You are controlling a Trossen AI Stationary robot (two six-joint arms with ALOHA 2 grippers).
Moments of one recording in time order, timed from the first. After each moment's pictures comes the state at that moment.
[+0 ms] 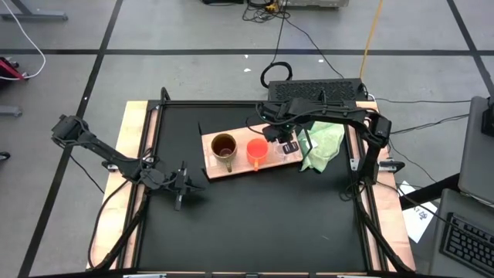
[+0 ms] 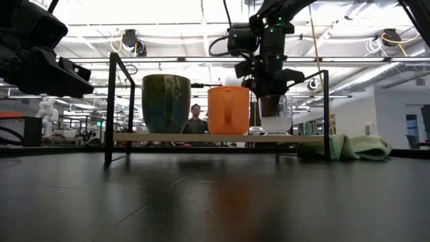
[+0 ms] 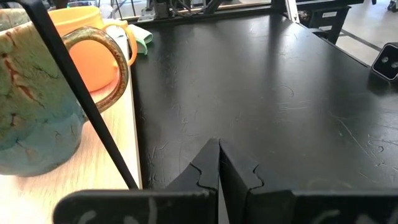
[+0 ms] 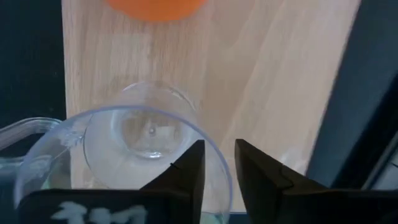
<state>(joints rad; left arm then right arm) -0.47 0.84 0.07 0.44 -0.34 -0.06 -0.37 1.84 1.48 -1.06 0.04 -0.72</state>
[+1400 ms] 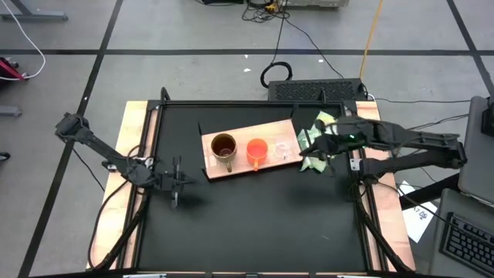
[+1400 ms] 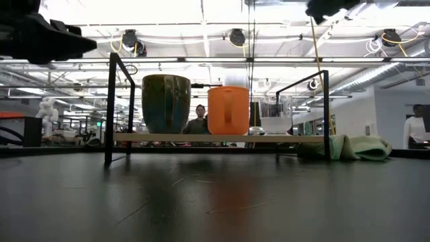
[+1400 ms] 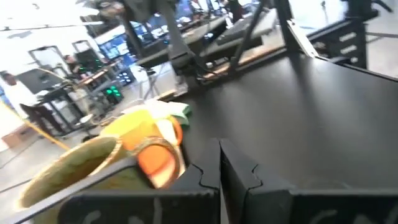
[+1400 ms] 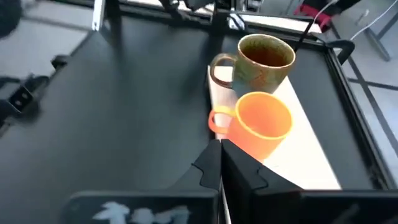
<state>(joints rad) -0.56 0.66 0.07 0.51 -0.51 0.35 -0.09 0.88 0.95 -0.63 -0.16 -0.22</state>
